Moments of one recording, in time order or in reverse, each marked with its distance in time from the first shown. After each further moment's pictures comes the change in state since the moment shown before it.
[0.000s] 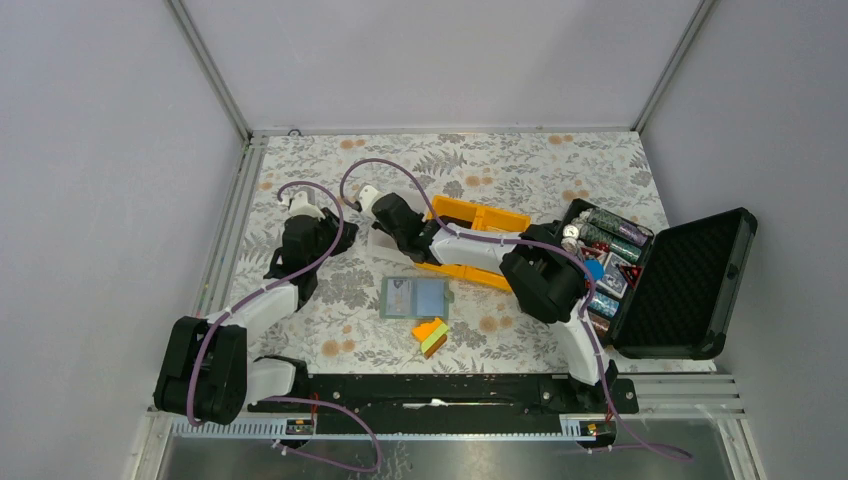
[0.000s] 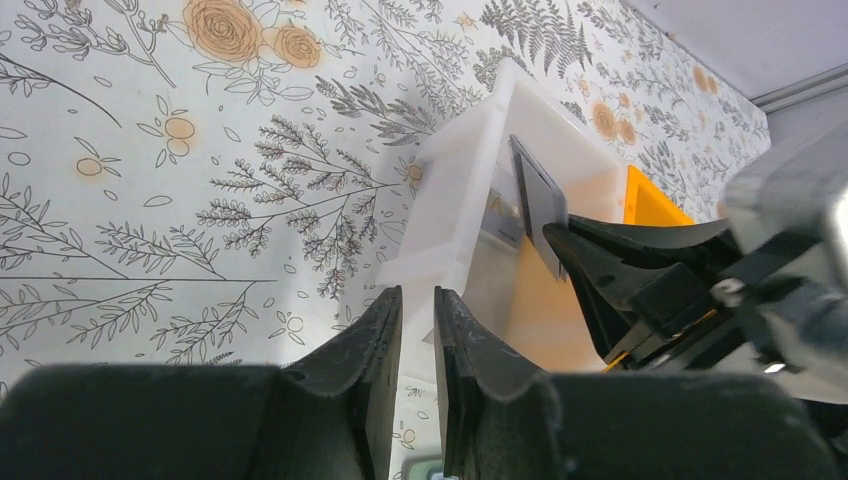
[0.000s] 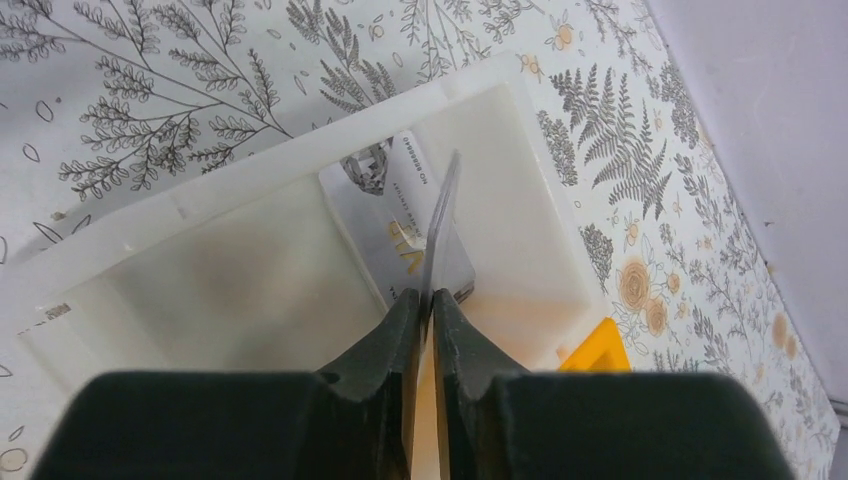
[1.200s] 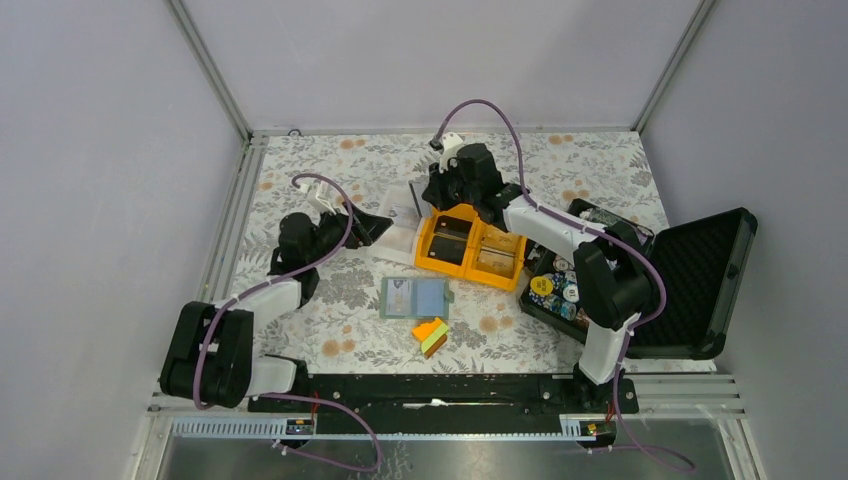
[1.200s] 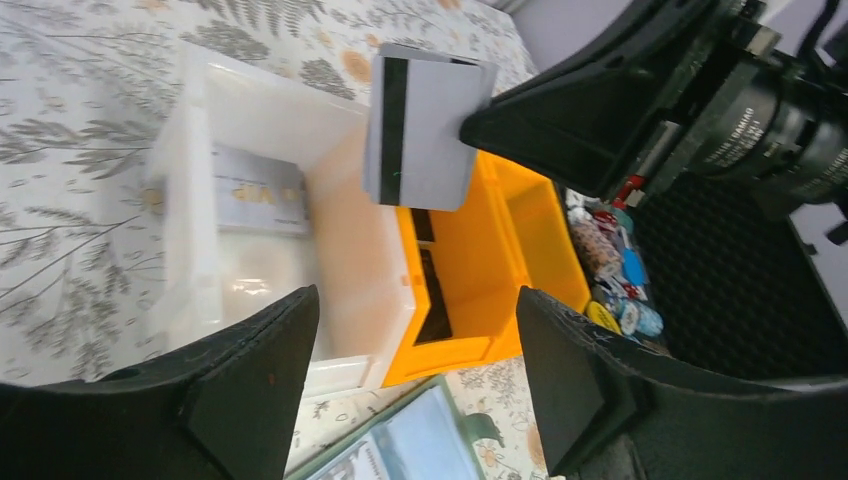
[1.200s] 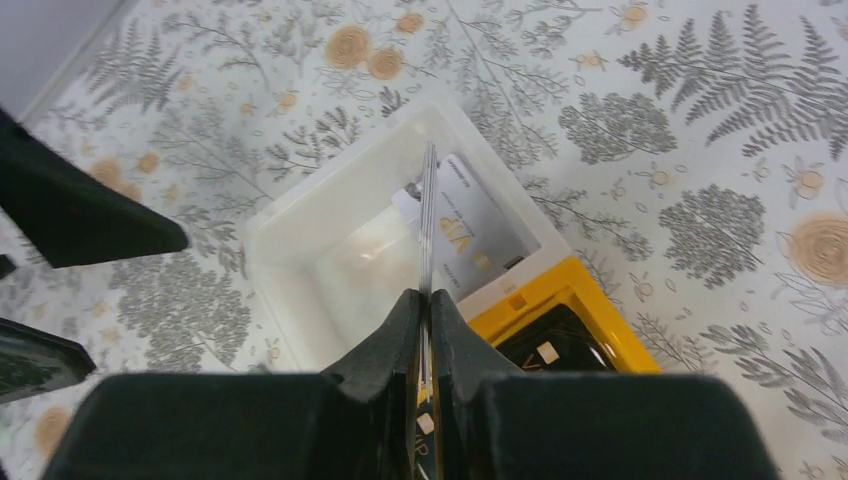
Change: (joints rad) left arm 0.014 0.048 -0.012 0.291 0.444 -0.042; right arm -0.318 -0.326 -0.200 0.007 -0.674 0.538
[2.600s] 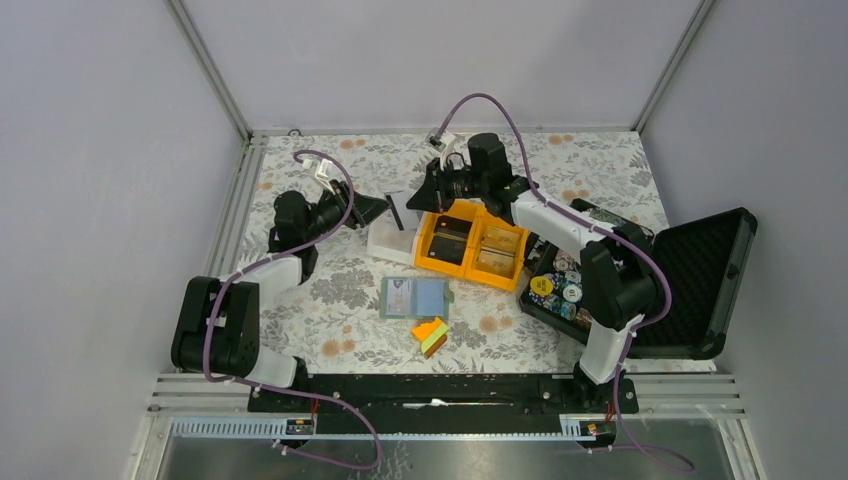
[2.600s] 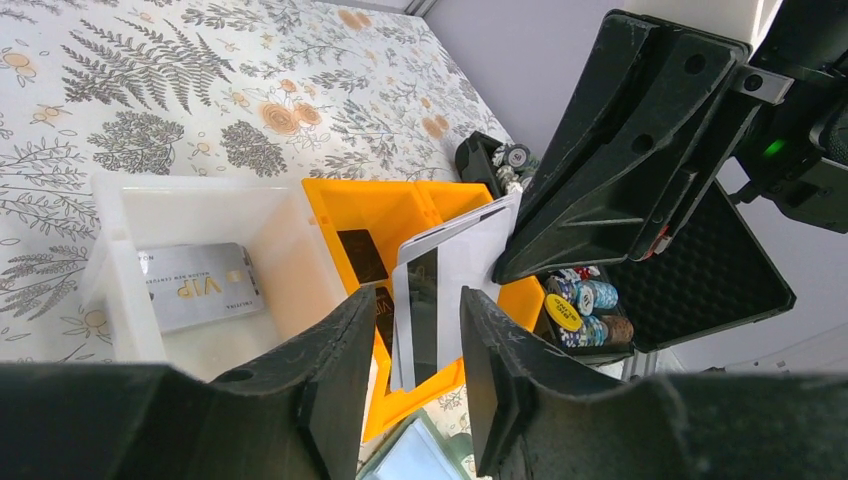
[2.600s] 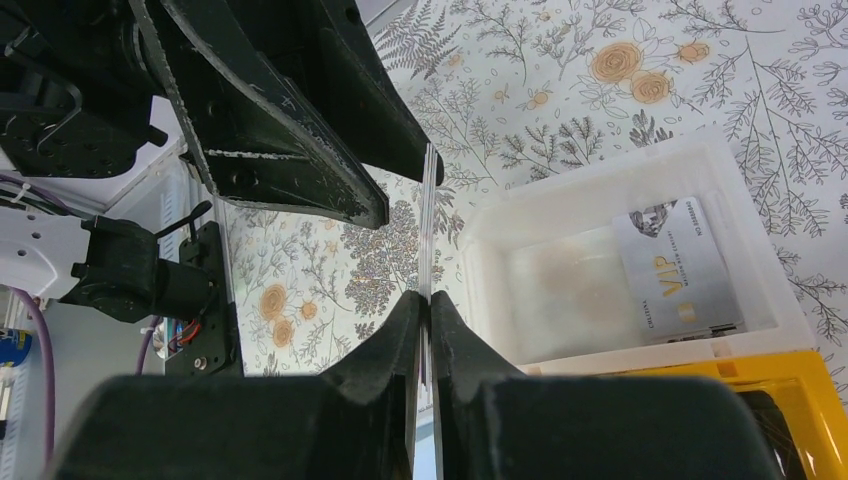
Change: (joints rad) left arm 0.053 0.163 0.164 0.139 0.256 -0.014; right arm -0.063 -0.016 0.017 0.056 -0.579 0.069
